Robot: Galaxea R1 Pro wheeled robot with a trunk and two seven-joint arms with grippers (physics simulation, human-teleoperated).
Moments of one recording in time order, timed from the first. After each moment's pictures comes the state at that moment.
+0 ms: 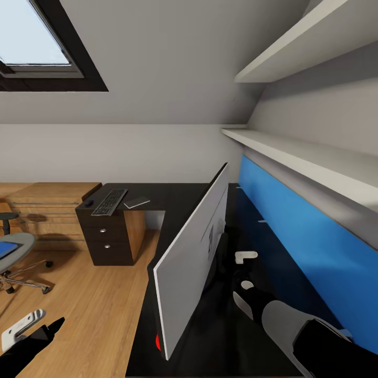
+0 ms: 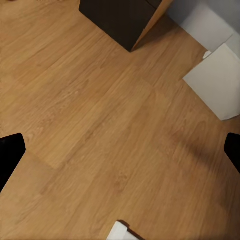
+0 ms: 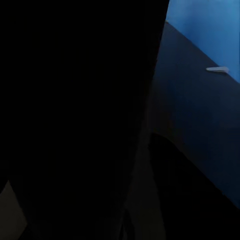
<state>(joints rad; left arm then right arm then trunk) 0.06 0.11 0.49 -1.62 0.60 0.69 0.10 -0.88 0.07 0.74 -0.13 -0.58 -0.40 -0.31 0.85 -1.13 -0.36</state>
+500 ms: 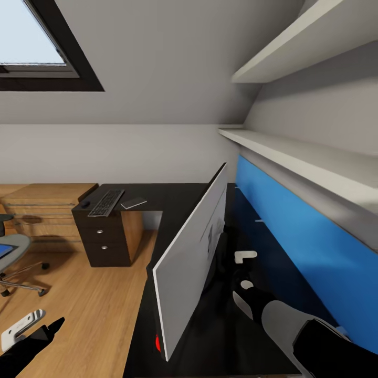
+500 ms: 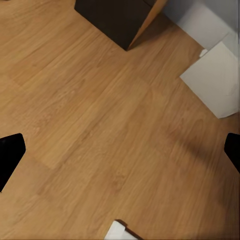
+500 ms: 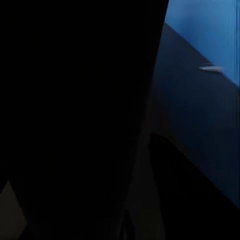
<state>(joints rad) 0.06 0.11 0.49 -1.62 0.60 0.69 0.10 -0.88 0.07 0.75 -0.14 -0.58 -0.40 -0.31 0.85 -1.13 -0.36</state>
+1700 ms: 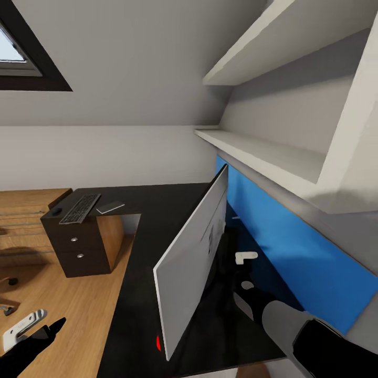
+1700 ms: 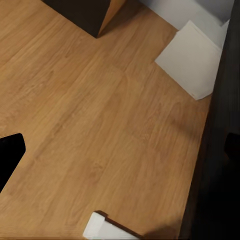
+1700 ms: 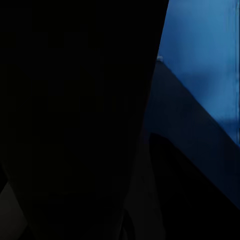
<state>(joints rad) 0.06 0.10 0.49 -1.62 0.60 0.69 0.10 -0.88 0.07 0.75 -0.13 -0.59 -0.40 -0.31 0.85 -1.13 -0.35</state>
